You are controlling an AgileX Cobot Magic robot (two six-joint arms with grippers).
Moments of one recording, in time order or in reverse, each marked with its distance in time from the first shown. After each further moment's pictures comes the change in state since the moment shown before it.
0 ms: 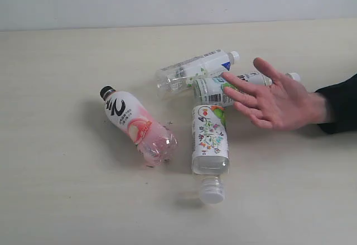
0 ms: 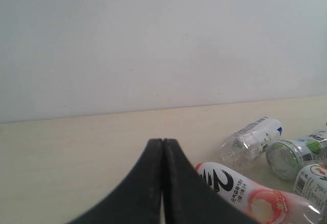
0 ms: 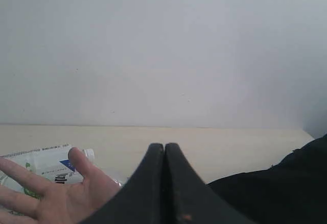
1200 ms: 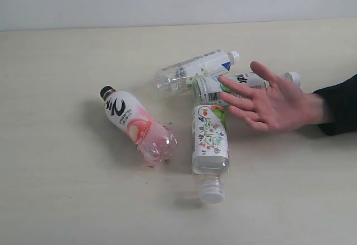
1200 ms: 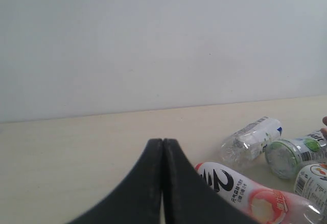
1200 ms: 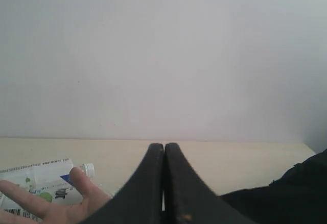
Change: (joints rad) left arm 0.000 0.000 0.000 0.000 0.000 0.000; right arm 0.000 0.000 0.000 0.000 -0.058 0.000
